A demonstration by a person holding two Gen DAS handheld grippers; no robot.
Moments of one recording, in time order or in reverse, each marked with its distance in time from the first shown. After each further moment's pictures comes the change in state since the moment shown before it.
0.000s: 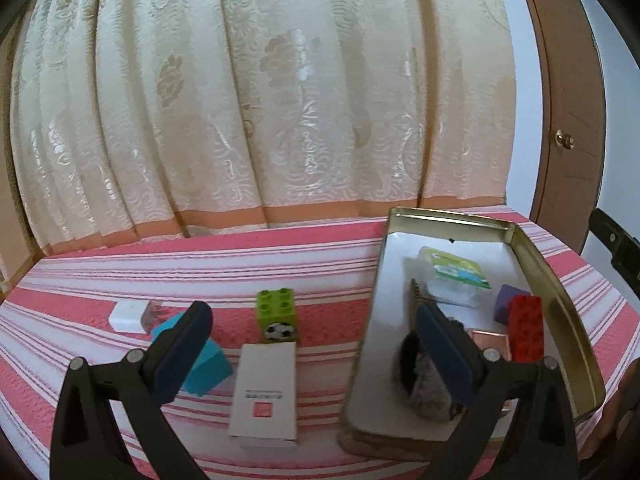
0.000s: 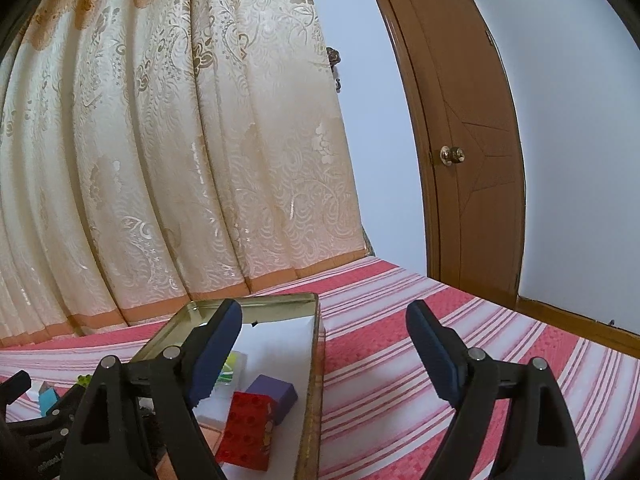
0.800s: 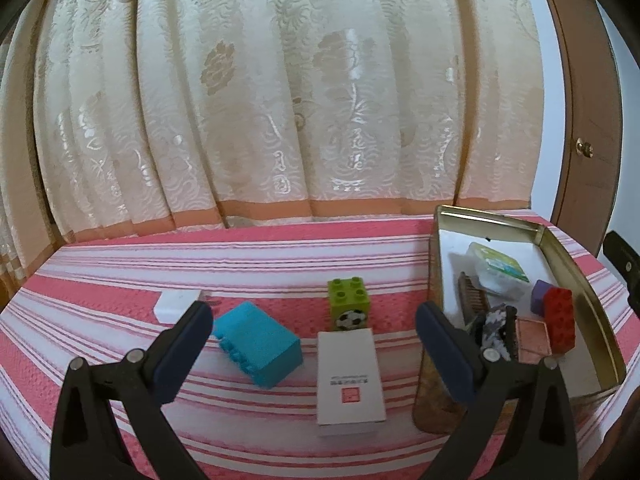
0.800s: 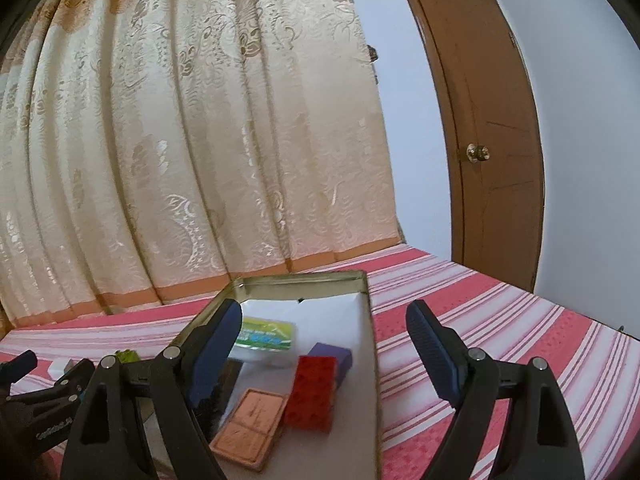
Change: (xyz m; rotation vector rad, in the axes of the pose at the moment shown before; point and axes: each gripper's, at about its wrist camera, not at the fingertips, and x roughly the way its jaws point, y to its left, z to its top) left arm -0.007 0.049 -0.007 -0.035 0.008 0.060; right arm -0.027 0.045 -0.019 -0.040 0.027 0.069
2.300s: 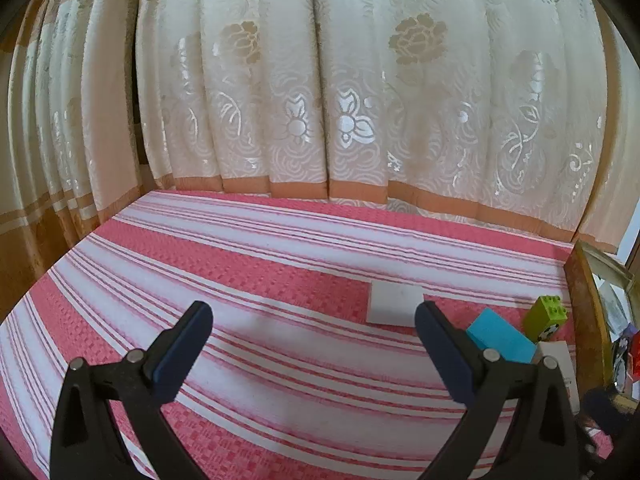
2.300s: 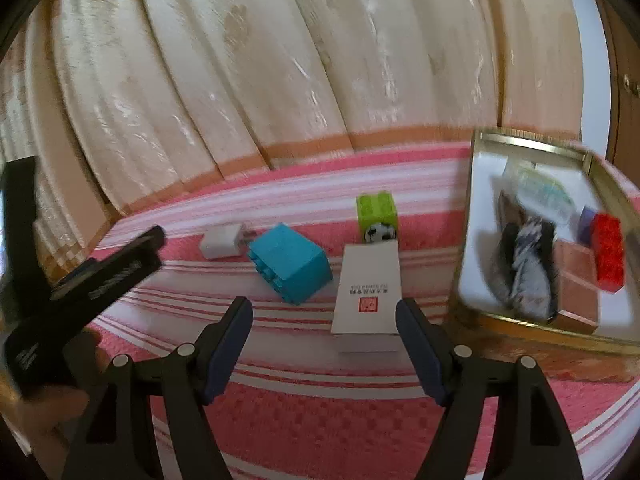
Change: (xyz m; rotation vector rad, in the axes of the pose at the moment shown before) left arm 0.011 0.168 -0.006 -0.205 0.085 0.239; right arm 0.006 0.187 -0.070 -0.097 0.498 0.417
